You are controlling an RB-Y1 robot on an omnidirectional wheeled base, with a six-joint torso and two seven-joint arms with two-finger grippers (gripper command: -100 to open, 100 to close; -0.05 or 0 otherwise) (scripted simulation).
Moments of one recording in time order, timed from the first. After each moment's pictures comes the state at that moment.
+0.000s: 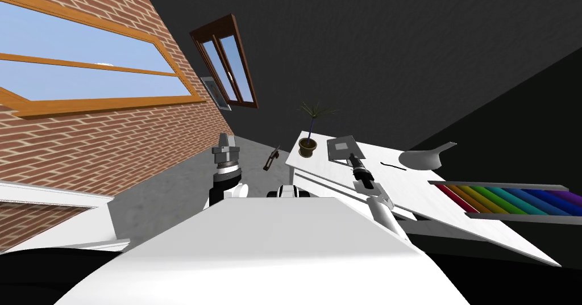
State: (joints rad) left arm 0.51 -0.01 -0.01 -2.25 0.04 -0.58 -0.17; right arm 0.09 -0.45 -0.40 -1.20 0.23 -0.30 0.21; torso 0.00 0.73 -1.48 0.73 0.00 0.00
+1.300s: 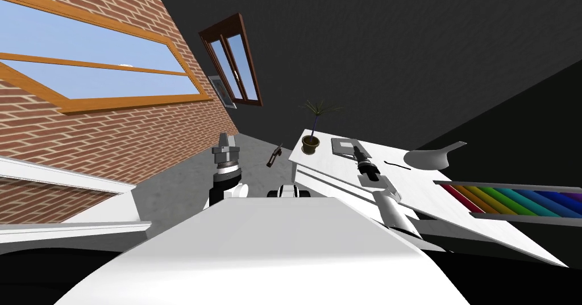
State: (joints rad) left arm 0.51 -0.01 -0.01 -2.25 0.04 -0.58 -0.17; right arm 0.04 -0.55 -0.38 -1.22 0.19 -0.16 0.13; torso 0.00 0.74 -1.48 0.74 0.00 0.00
